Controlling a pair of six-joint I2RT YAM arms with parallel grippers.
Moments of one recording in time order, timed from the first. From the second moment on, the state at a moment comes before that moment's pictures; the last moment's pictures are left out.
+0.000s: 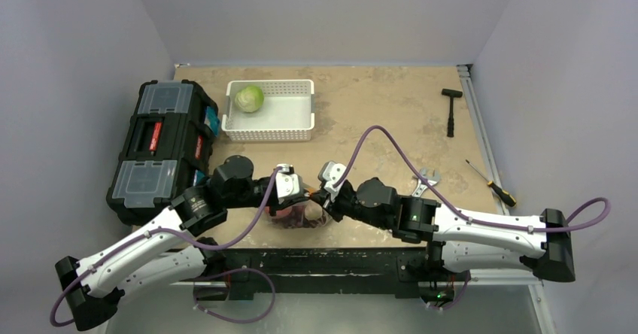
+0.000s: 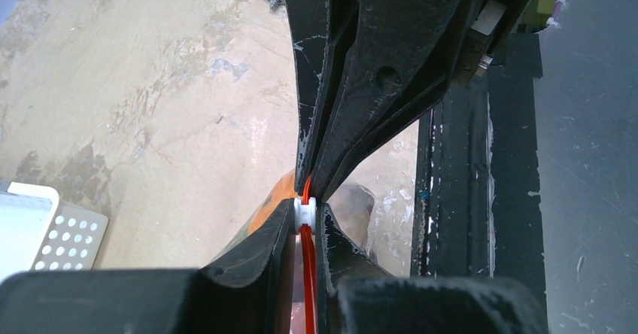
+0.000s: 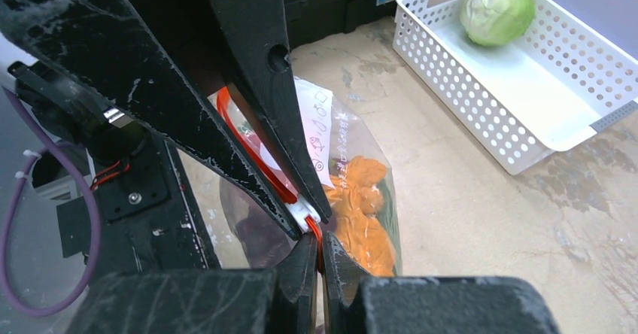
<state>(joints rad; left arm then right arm) -0.89 0.77 0.75 -0.34 0.42 0.30 1.29 1.01 0.77 -0.03 0.22 0.03</state>
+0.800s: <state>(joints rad) -0.89 0.80 0.75 -0.31 0.28 0.33 1.27 0.98 0.77 -0.08 0.53 0.34</state>
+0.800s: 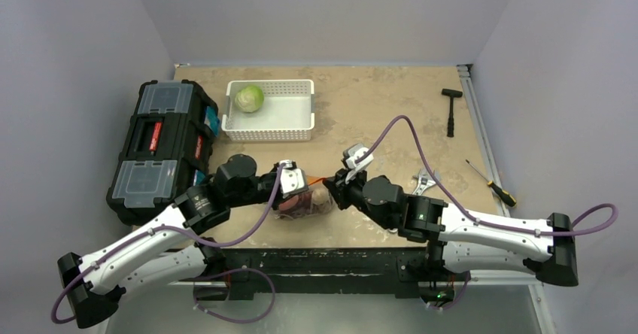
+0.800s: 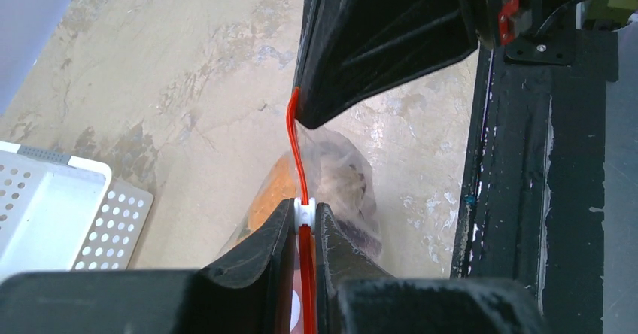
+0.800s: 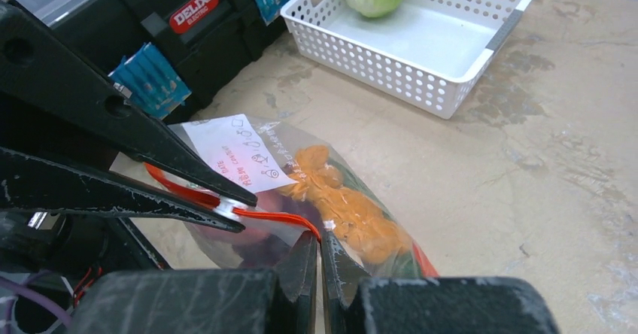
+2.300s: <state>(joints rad) -0.89 0.76 0.75 -0.44 0.36 0.34 1.11 1.16 0.93 -0.19 -0.15 -0.25</state>
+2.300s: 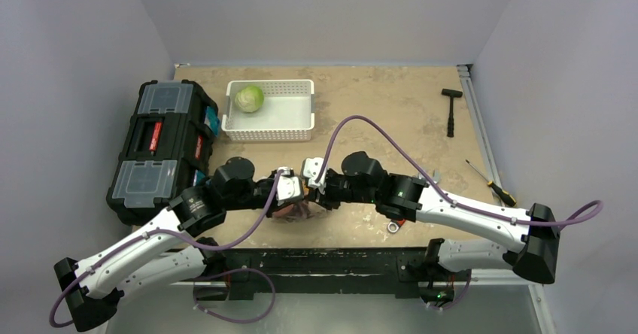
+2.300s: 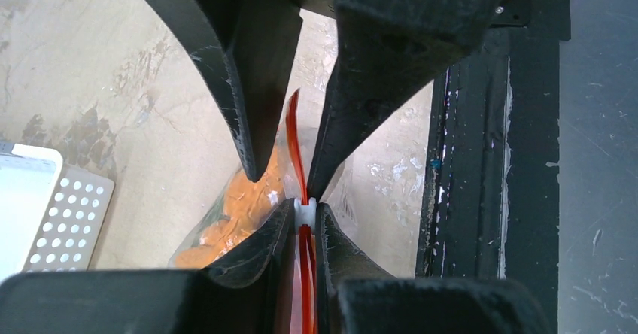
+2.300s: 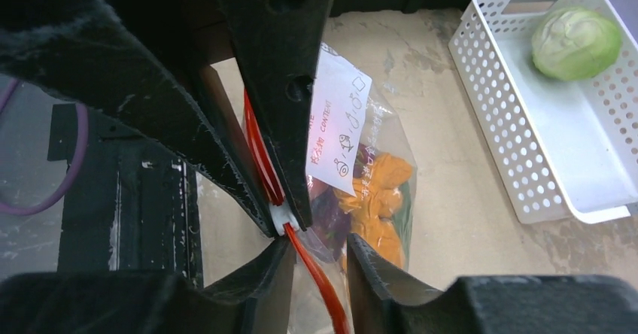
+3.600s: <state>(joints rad) -0.89 0.76 0.78 -0.41 0.12 0.32 1.09 0.92 0.72 -0.12 0.75 0.33</state>
